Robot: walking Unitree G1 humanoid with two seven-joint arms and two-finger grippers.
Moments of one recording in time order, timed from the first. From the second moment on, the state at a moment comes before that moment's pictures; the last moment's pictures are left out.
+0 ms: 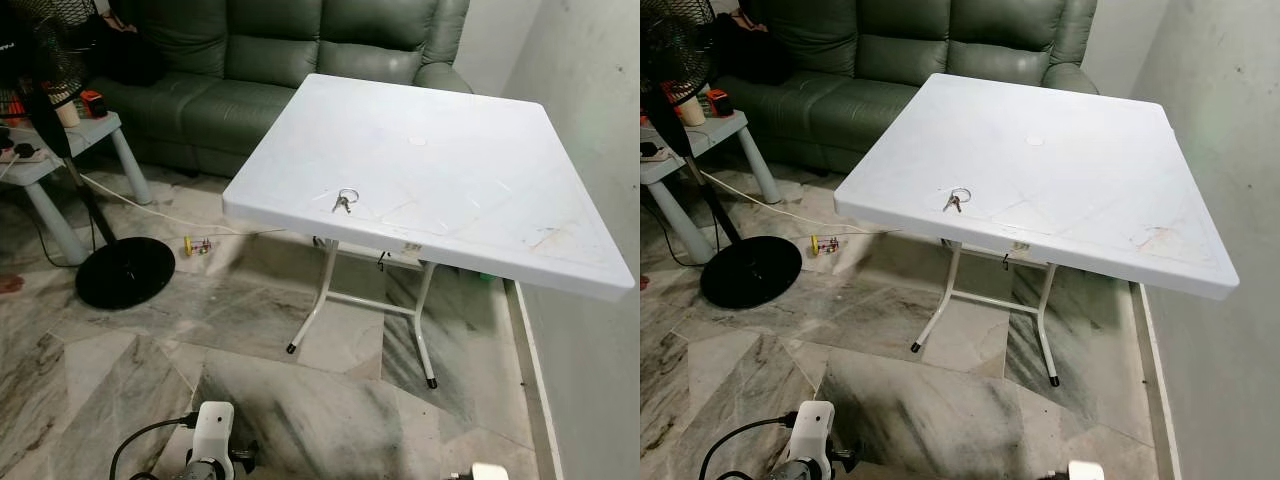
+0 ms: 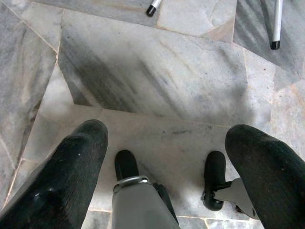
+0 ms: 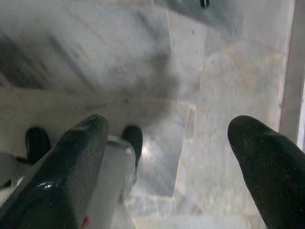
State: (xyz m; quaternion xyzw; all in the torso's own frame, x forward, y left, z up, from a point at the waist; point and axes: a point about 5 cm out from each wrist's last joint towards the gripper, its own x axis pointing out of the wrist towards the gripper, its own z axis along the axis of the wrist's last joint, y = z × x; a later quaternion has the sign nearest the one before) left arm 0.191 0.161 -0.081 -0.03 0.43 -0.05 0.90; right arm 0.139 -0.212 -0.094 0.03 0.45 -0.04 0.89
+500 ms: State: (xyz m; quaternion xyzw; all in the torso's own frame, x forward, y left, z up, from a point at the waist) left arm 0.213 0.156 -0.067 -0.05 0.38 -0.07 0.92; right arm 0.170 -0.207 -0.079 0.03 0.37 -0.03 0.93
